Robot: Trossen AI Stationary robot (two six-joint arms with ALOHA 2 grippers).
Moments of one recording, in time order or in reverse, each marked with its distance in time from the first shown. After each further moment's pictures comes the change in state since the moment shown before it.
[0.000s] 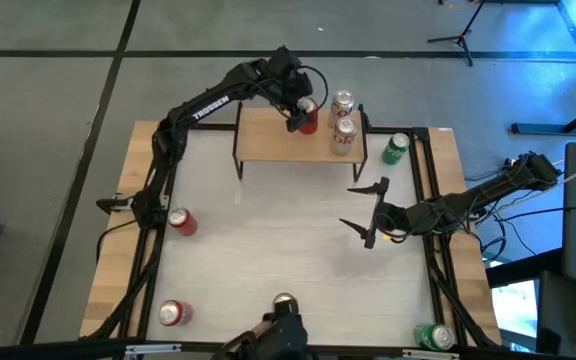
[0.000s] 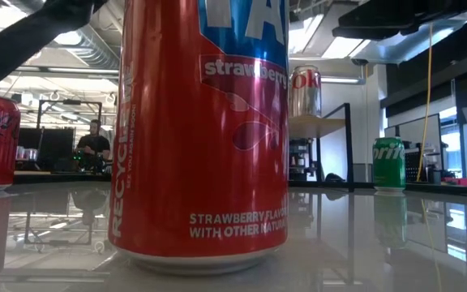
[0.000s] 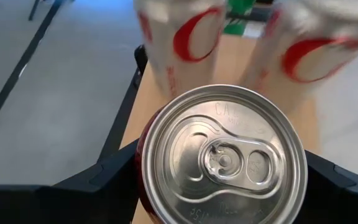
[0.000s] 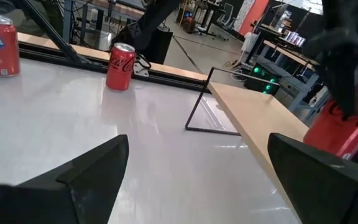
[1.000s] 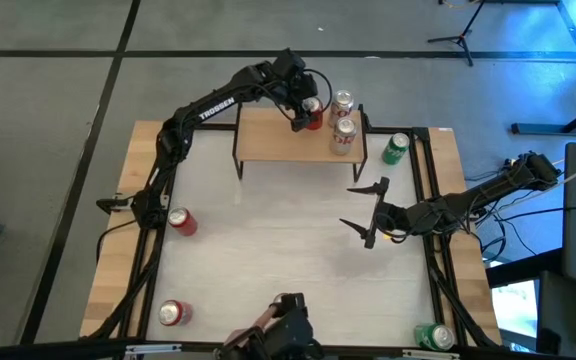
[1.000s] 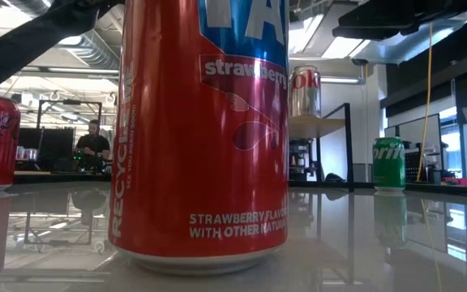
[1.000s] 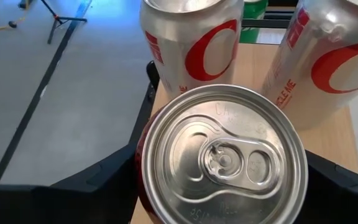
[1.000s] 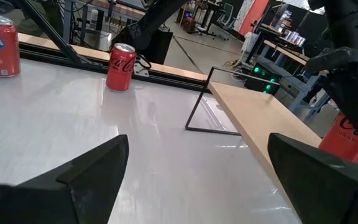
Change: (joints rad) left arm 0.000 0.041 0.000 0.086 -0.048 0.081; right arm 0.000 0.000 0.000 0.000 0.000 0.001
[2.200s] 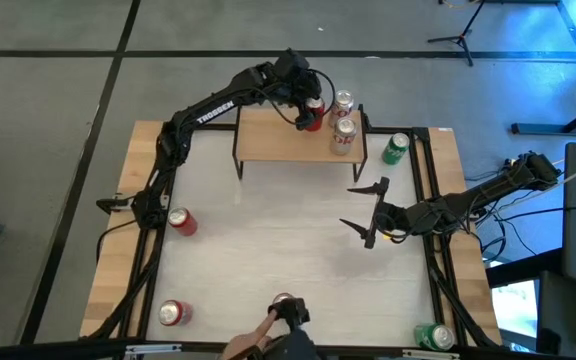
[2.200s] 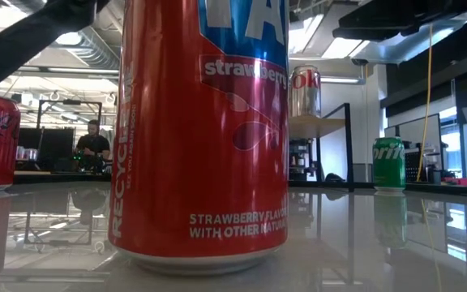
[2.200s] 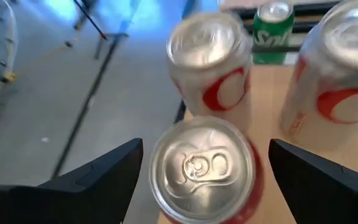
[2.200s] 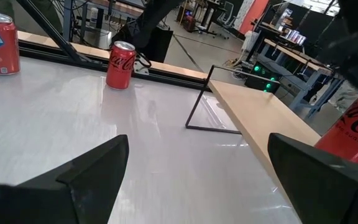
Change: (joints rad) left arm -0.057 -0.030 0.053 0.018 -0.188 0.017; right arm 0.000 0.000 0.000 -0.008 0.000 0.004
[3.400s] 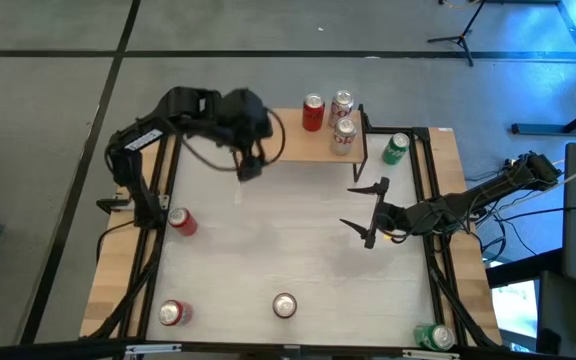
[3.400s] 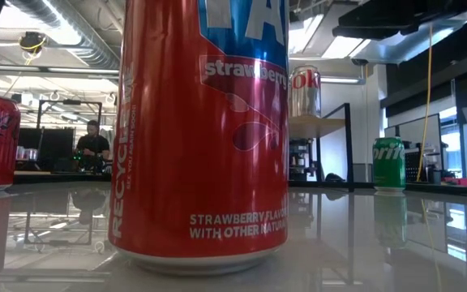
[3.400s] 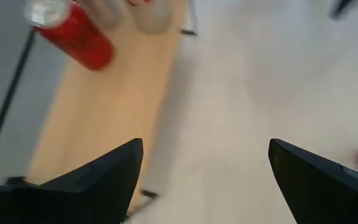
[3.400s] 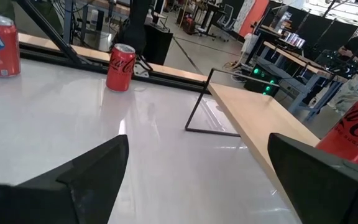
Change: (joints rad) left arm -0.398 -0.397 0.006 -0.708 -0.162 -0.420; right arm 0.000 0.000 0.000 0.014 0.000 -0.012
